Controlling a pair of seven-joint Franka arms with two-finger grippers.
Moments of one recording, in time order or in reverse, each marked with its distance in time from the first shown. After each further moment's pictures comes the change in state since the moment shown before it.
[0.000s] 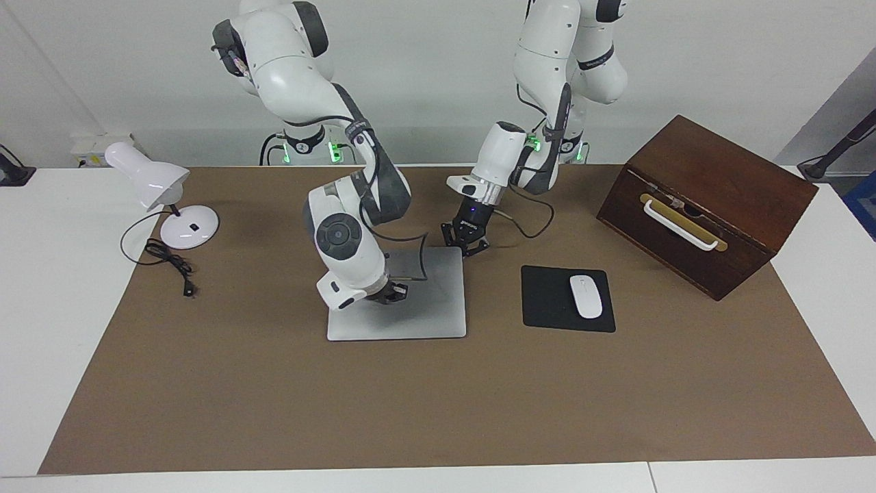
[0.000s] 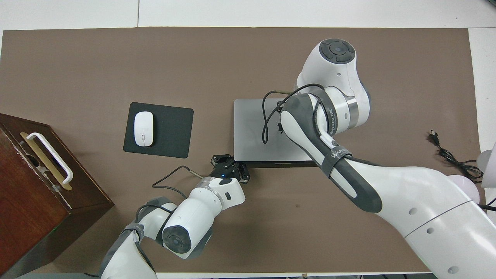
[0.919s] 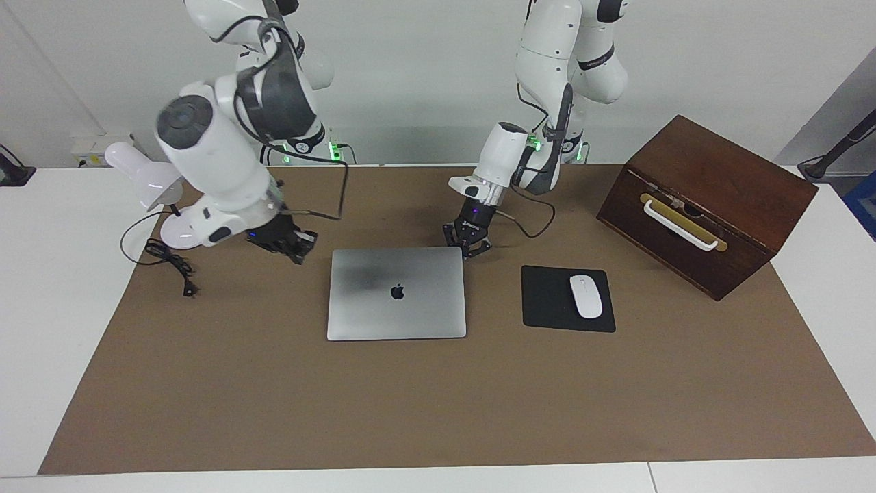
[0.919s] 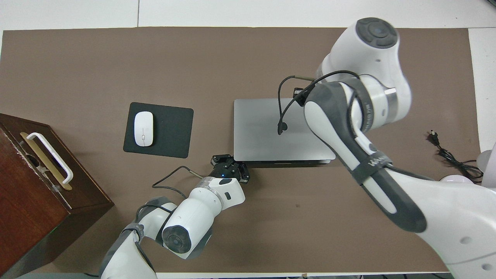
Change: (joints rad) left arm 0.030 -0.041 0.001 -0.001 -0.001 -0.100 -0.056; right arm -0.394 -0.382 -0.012 0.004 -0.043 -0.276 -0.534
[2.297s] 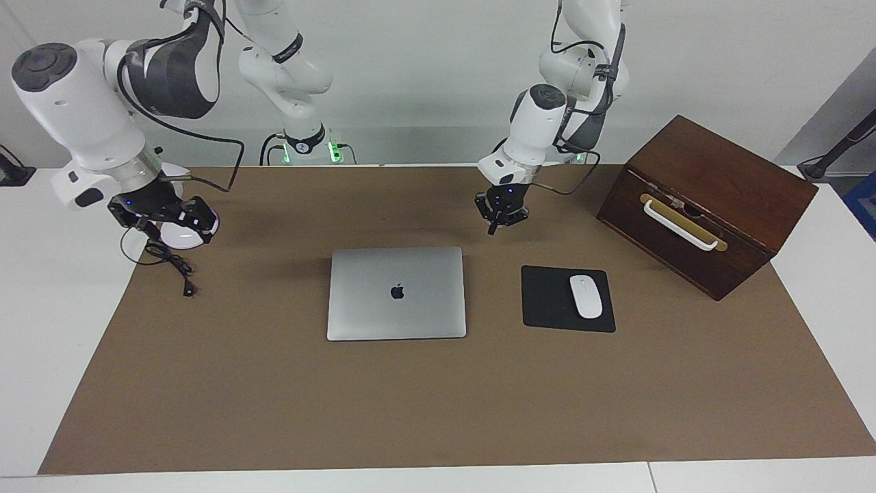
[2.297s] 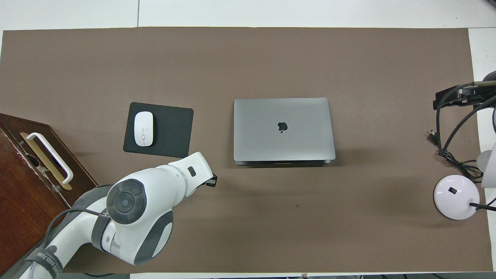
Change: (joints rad) left arm 0.152 -0.374 0.028 0.096 0.005 -0.921 -0.051; right arm -0.074 -0.109 0.021 -0.173 -0.084 0.100 -0.020
